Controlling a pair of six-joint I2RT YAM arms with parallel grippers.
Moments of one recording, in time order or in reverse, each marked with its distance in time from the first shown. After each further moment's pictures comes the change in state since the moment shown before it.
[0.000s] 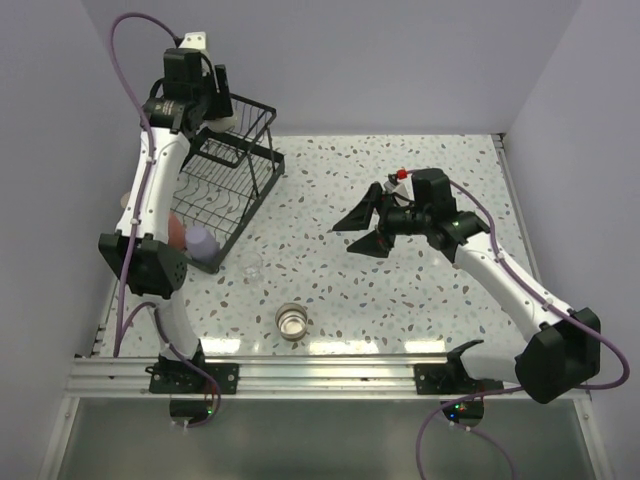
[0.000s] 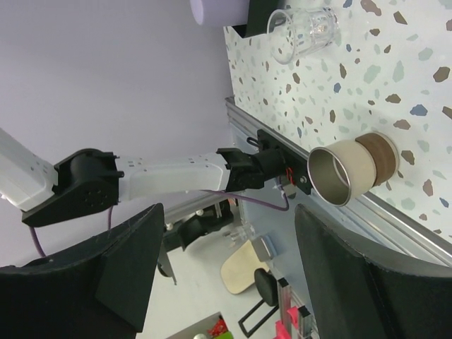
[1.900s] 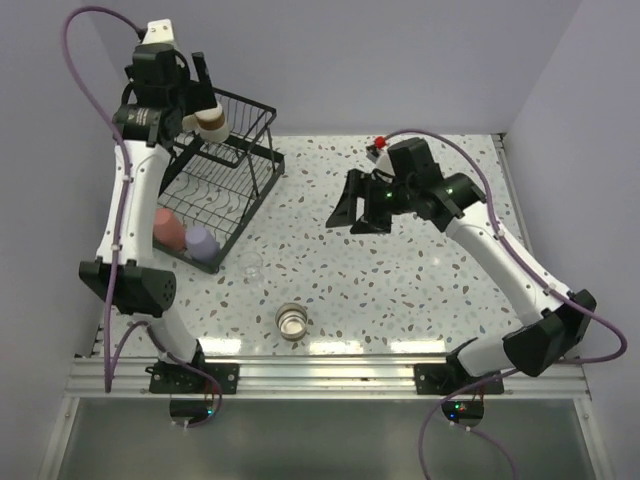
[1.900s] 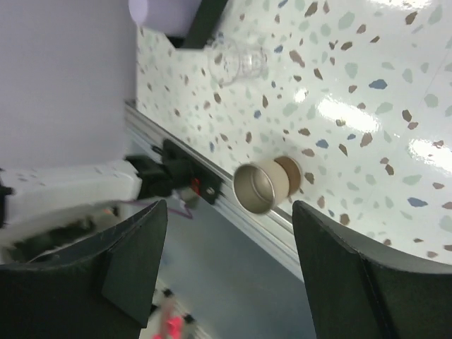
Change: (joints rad) left arm 0.033 -0.103 -0.034 -0.008 -0.130 -0.016; right arm 0.091 0.149 0.433 -0.436 0.272 -0.424
